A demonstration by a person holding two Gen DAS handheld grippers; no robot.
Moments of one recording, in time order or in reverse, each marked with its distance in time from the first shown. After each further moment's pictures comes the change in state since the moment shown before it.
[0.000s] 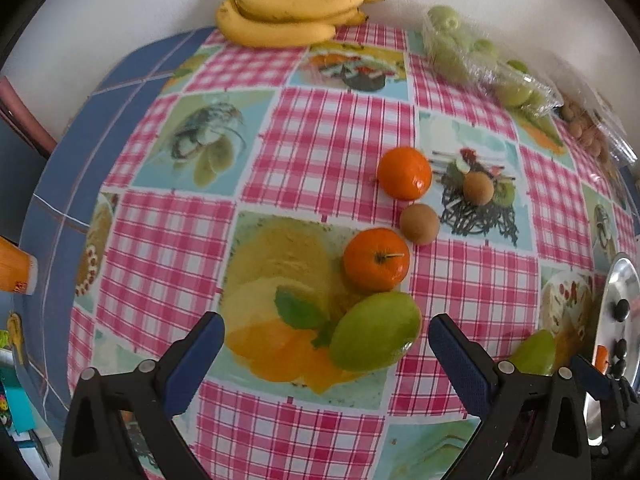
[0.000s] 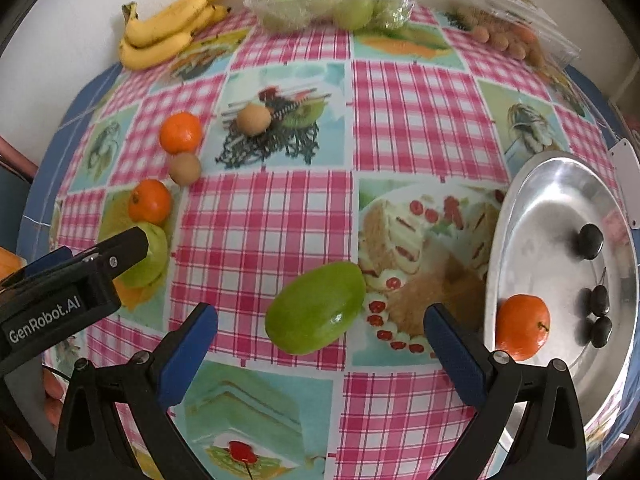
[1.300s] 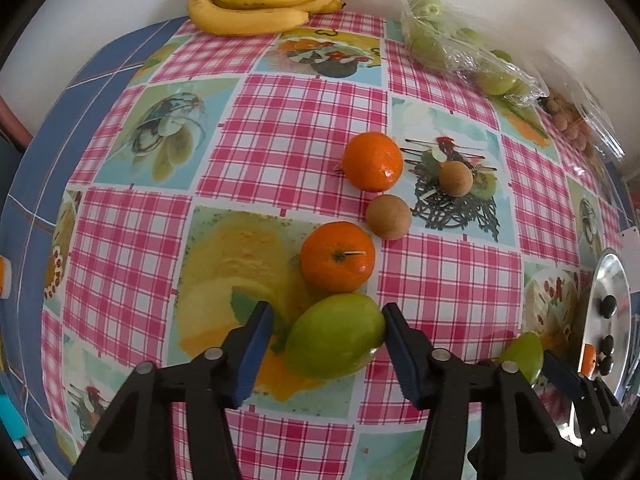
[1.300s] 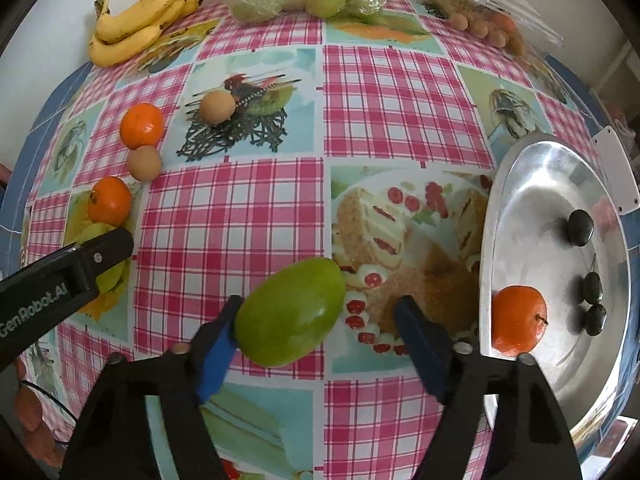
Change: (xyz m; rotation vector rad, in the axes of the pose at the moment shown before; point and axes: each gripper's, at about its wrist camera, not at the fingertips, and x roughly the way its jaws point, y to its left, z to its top) left arm 0.015 -0.018 0.002 0.013 0.022 -0.081; right arm 0.018 -0.003 -0.002 0.047 0.001 -0.091
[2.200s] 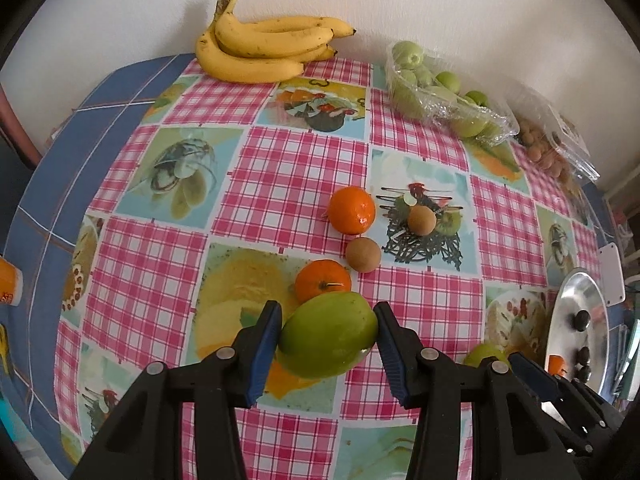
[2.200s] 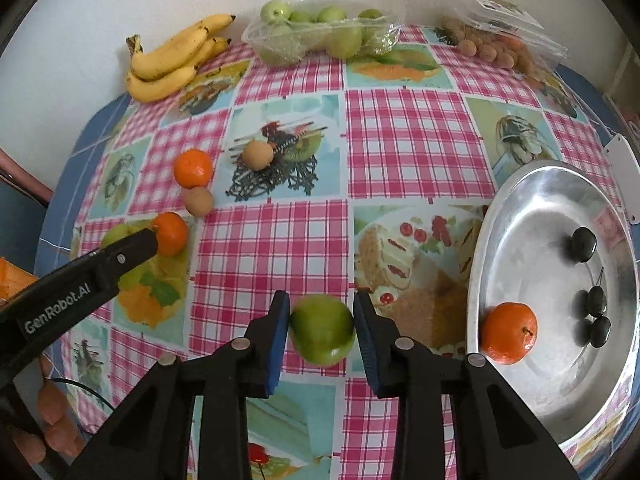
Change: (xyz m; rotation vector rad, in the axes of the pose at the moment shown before) left arm -0.047 0.004 0.002 -0.007 -0.116 -0.040; right arm -0.044 -0.009 0.004 0.014 -0.083 0.158
